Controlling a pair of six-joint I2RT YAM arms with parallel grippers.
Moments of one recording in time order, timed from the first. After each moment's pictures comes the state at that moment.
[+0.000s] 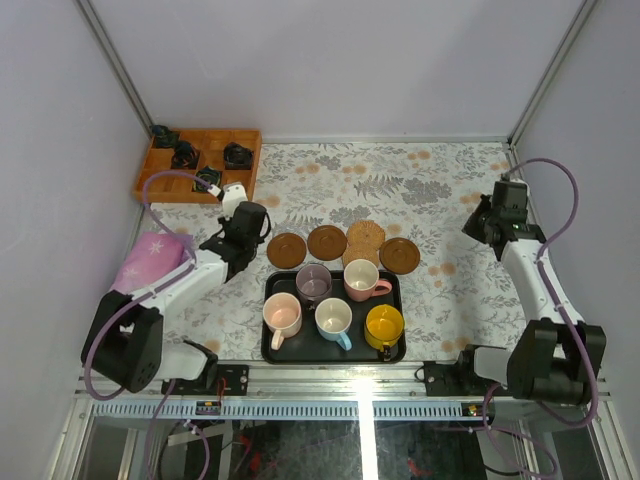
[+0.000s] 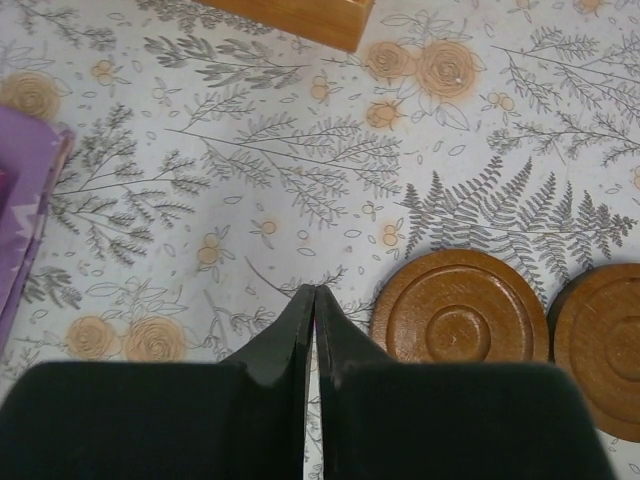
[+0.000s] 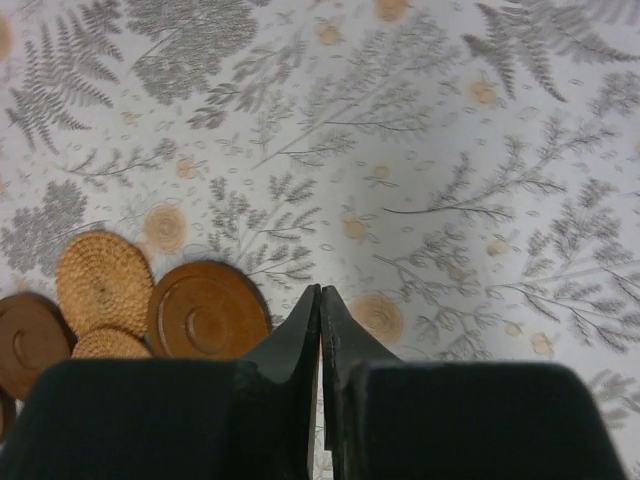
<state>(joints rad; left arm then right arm) -0.44 1.31 0.75 -0.16 -0.58 -0.53 -0.11 1.21 0.88 -0.44 0.01 0.41</state>
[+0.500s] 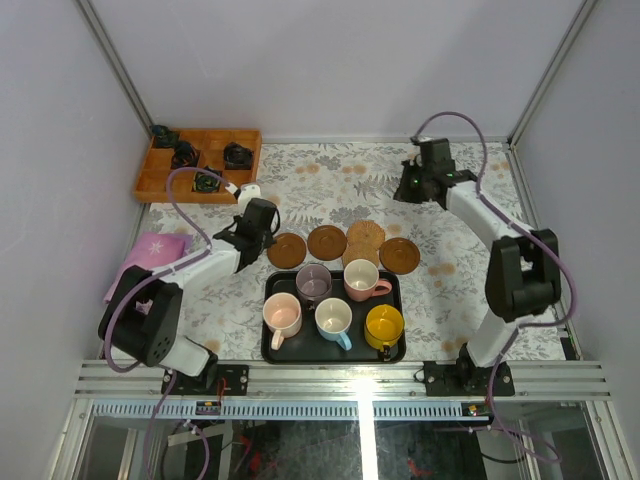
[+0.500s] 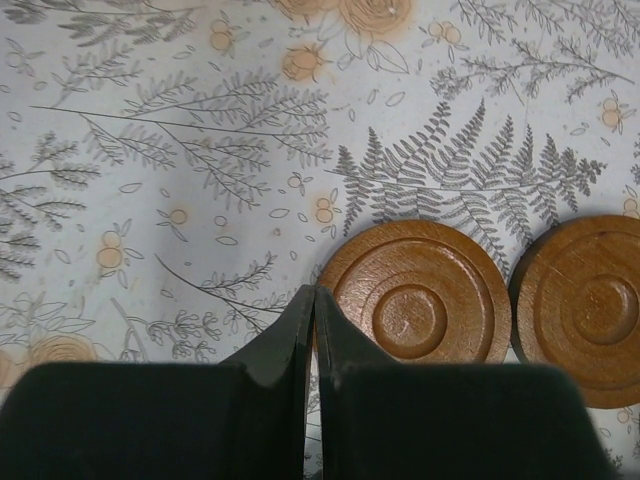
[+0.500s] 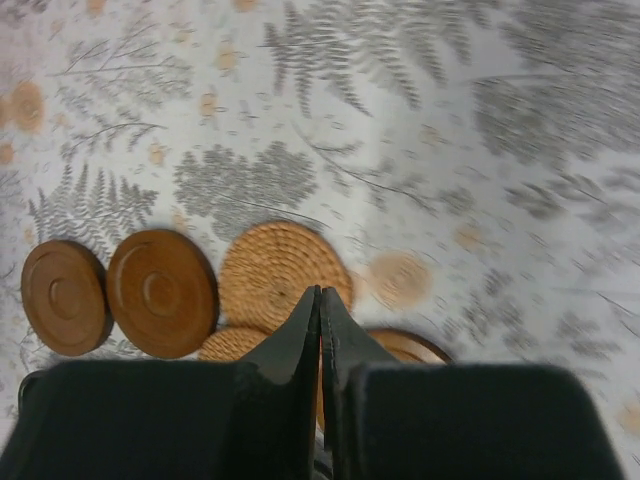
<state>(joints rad) -0.44 1.47 0.81 -0.12 -0.43 -0.53 0.21 1.69 1.30 -0.39 -0.15 0.33</state>
